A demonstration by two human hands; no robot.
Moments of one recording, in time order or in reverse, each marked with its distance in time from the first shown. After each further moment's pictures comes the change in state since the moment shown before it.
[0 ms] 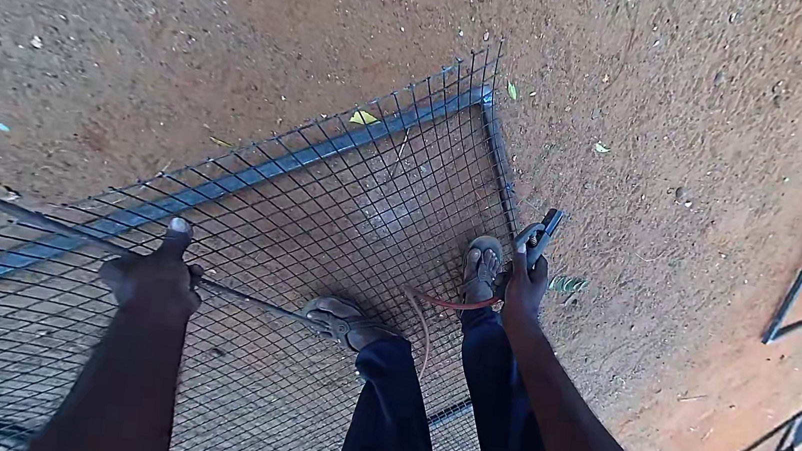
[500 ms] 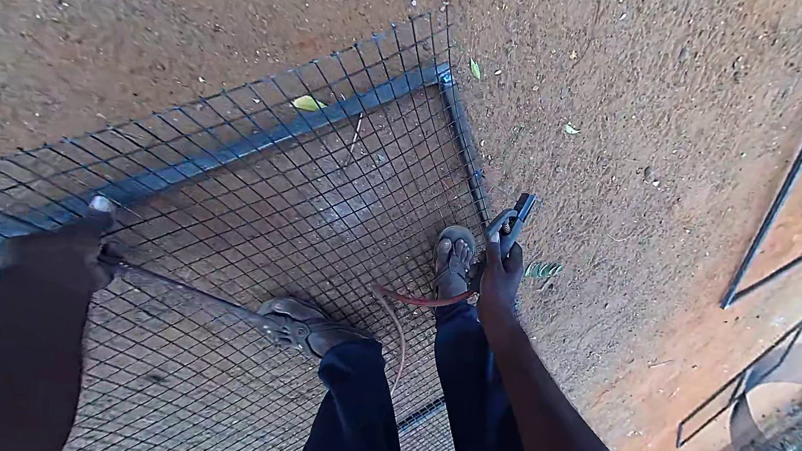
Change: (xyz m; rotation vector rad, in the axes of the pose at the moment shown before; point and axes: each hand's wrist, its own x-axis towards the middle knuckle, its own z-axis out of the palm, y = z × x) left_hand 0.014 0.032 0.030 0.203 -0.191 0.014; right_hand 0.011 0.001 -0.003 0.036 -0.016 -0.026
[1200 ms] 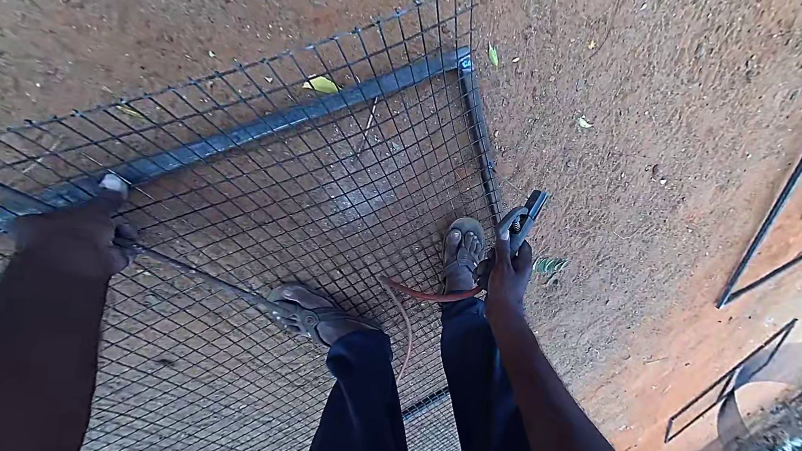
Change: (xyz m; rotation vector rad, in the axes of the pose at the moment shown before) left_hand 0.046 -0.021 0.002 -0.093 0.056 -0.071; right_hand -0.008 0.013 0.005 -0.040 0.003 -0.015
